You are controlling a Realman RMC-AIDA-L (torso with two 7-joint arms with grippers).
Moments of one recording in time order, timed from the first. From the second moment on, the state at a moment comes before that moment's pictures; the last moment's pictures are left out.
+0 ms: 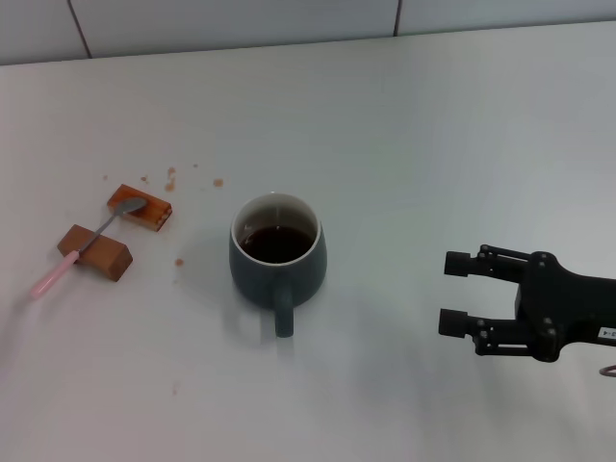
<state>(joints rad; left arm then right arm) -0.08 -2.06 0.32 0.27 1.63 1.51 -1.66 0.52 2.09 0.04 -0.49 -2.60 -1.93 1.07</state>
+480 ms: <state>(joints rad) -0.10 -2.06 0.34 0.23 1.64 1.48 -1.66 0.52 2.09 0.03 -0.49 -2.60 -1.93 1.08</state>
